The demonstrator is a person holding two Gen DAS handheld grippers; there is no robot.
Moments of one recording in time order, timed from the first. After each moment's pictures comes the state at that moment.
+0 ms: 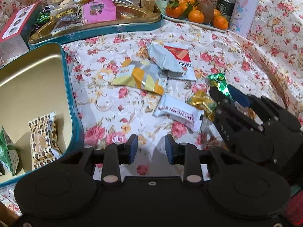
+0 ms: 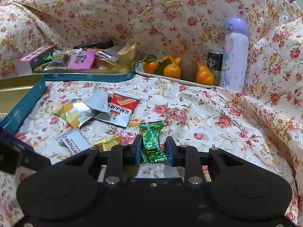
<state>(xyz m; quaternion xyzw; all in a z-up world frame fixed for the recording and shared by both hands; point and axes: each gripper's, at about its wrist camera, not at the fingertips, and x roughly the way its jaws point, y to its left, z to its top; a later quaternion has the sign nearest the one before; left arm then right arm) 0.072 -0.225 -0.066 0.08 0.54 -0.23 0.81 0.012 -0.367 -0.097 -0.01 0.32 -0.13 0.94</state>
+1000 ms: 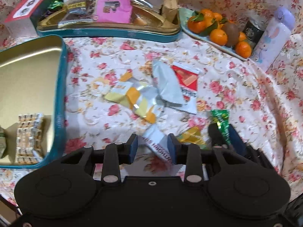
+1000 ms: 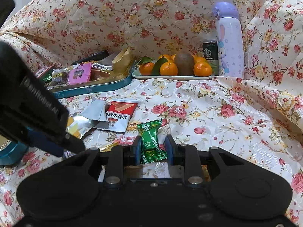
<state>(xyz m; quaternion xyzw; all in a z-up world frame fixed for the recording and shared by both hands) 0.100 -0.255 -0.065 0.00 0.57 -0.14 0.81 0.004 -0.390 -0.098 0.08 0.31 -0.11 0.94</state>
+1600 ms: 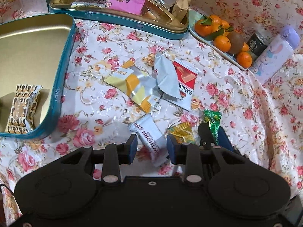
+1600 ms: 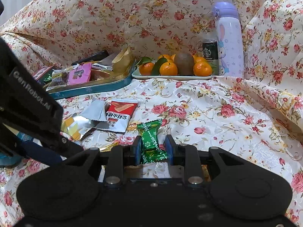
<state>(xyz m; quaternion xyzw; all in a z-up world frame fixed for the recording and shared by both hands) 0.090 -0.254 -0.065 -0.08 0.59 -0.12 0.80 0.004 -0.390 -0.098 0.08 0.31 -0.11 0.94</state>
